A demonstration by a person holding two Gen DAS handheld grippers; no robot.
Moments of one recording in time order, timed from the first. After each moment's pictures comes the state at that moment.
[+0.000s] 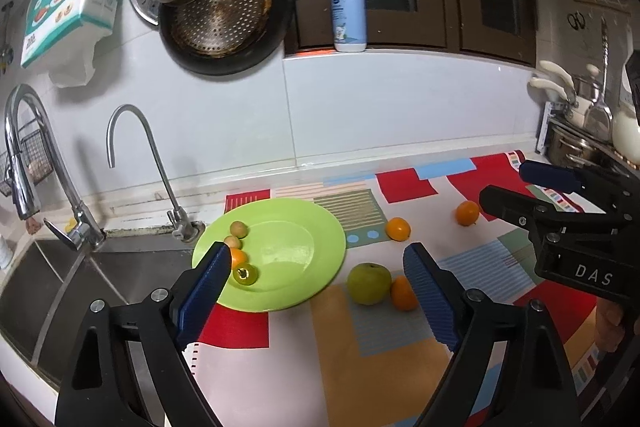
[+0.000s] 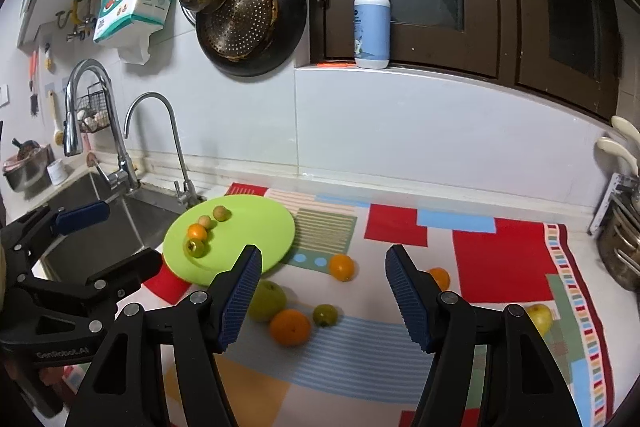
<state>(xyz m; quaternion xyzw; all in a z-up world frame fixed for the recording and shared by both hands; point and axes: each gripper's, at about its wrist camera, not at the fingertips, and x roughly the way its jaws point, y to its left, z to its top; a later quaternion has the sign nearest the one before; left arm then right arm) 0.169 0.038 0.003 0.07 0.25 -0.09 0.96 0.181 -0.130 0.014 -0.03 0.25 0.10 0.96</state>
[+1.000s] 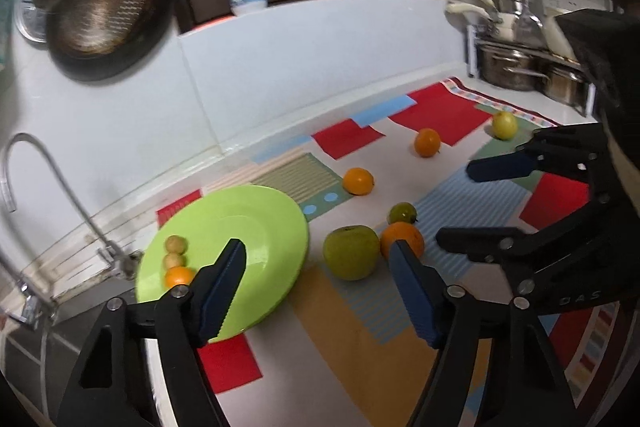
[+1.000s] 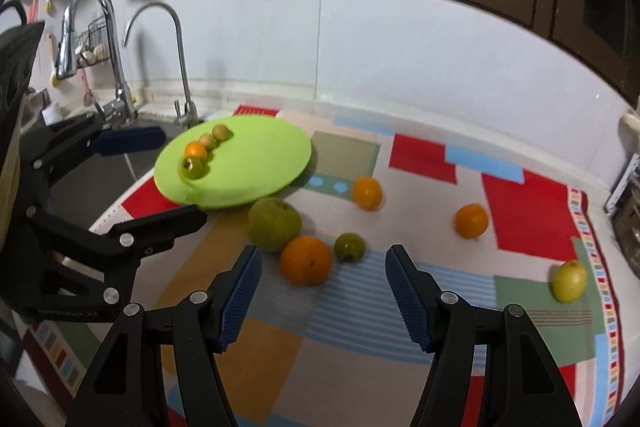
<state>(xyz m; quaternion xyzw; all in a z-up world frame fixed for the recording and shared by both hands) 0.215 0.034 -0.058 0.18 0.27 -0.26 0.91 0.197 -0.102 -0.059 -0.08 0.34 0.11 0.93</state>
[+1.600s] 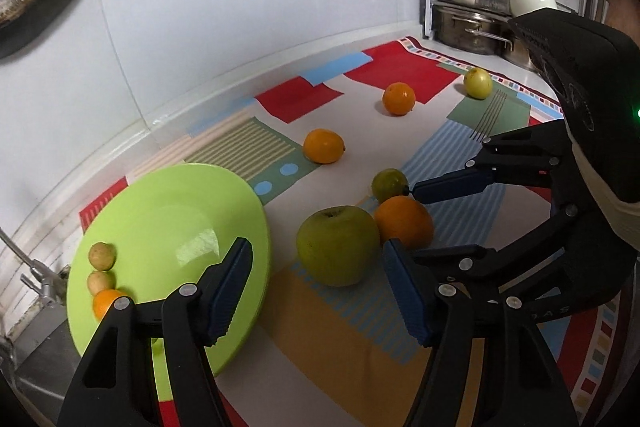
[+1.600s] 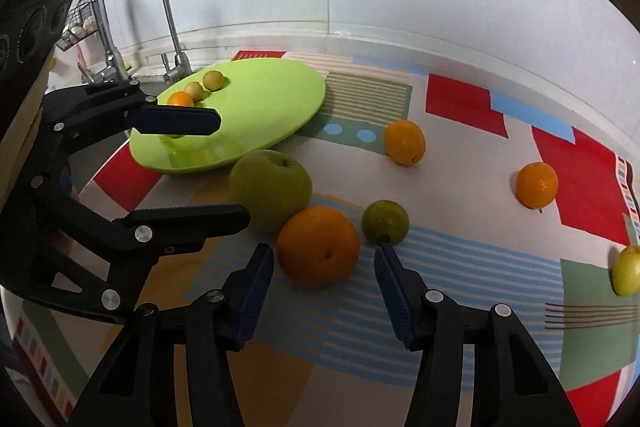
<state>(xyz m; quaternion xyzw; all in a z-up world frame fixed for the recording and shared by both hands) 0.272 0.022 -0.098 0.20 0.33 -0.36 0.85 0.244 -0.091 -0.113 -0.06 0.42 0.13 0.90</state>
